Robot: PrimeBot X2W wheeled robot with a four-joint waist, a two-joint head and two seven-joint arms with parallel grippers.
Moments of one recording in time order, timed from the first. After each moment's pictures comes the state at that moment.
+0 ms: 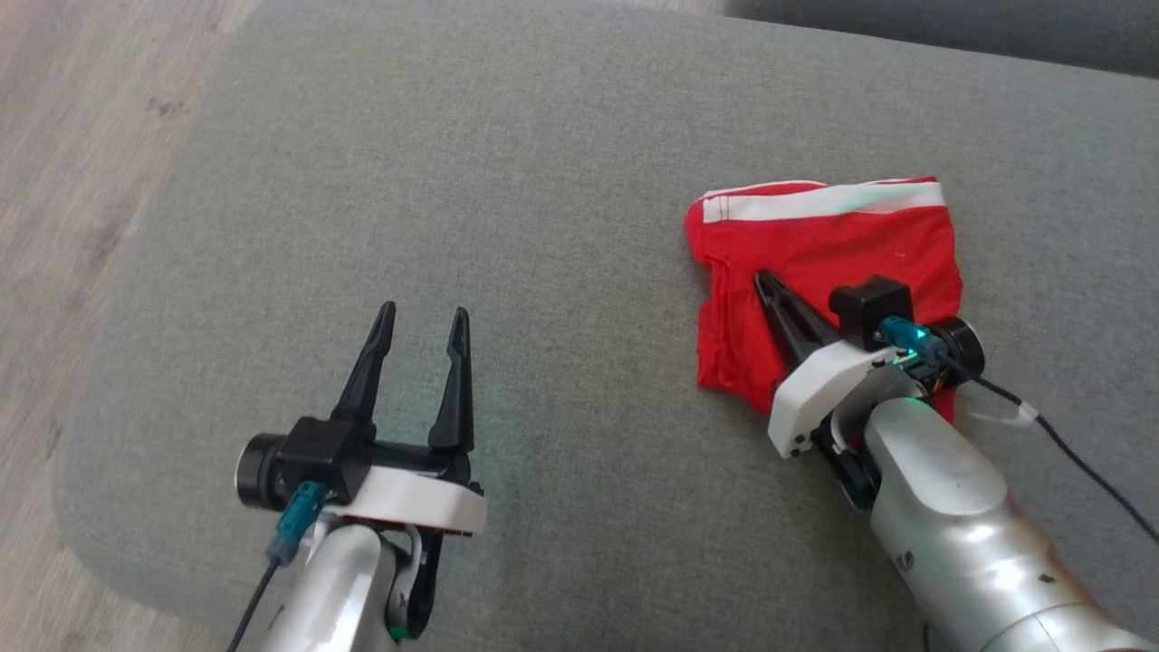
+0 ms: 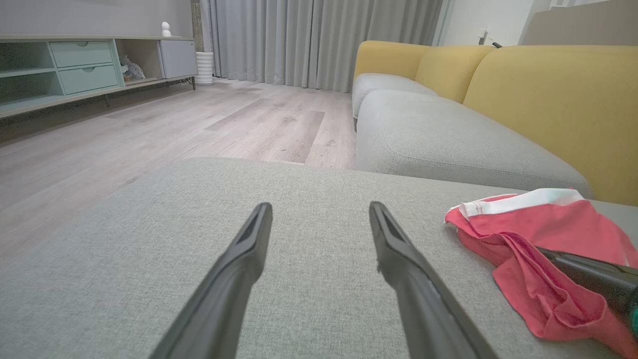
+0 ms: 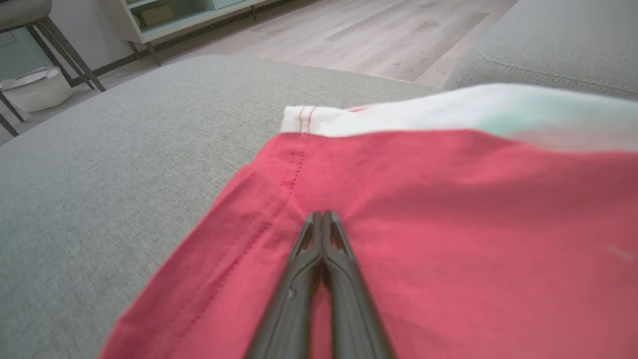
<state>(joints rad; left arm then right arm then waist) -0.24 0.04 -0.32 0.31 -0.26 0.02 -0.25 -0.60 -0.07 0.40 0.94 0.17 0.13 -0.22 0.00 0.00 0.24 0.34</state>
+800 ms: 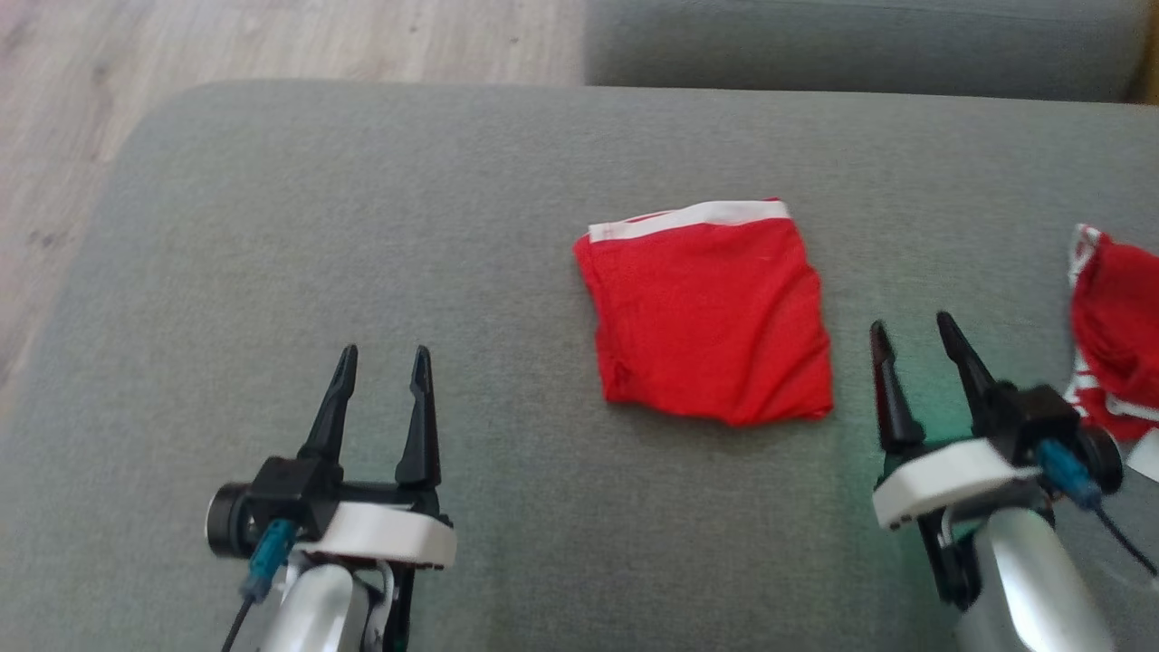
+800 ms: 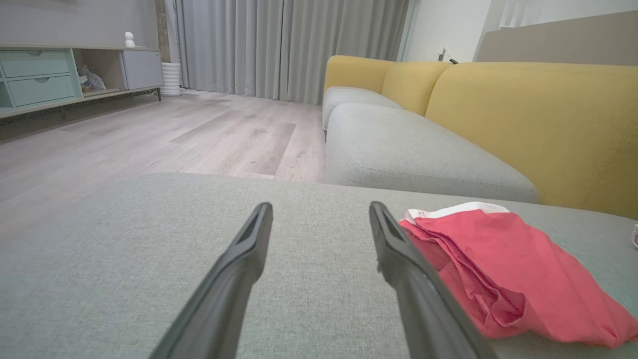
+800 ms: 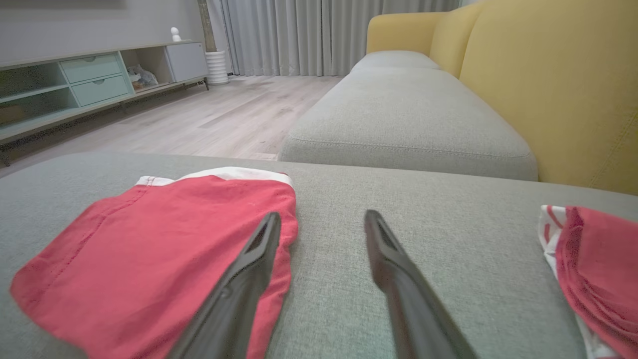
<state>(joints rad) -0.17 0.04 -0.25 0.31 -0.24 0.02 -0.25 -0.23 -0.06 0.01 0.48 0.01 0.13 -0.25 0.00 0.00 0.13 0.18</state>
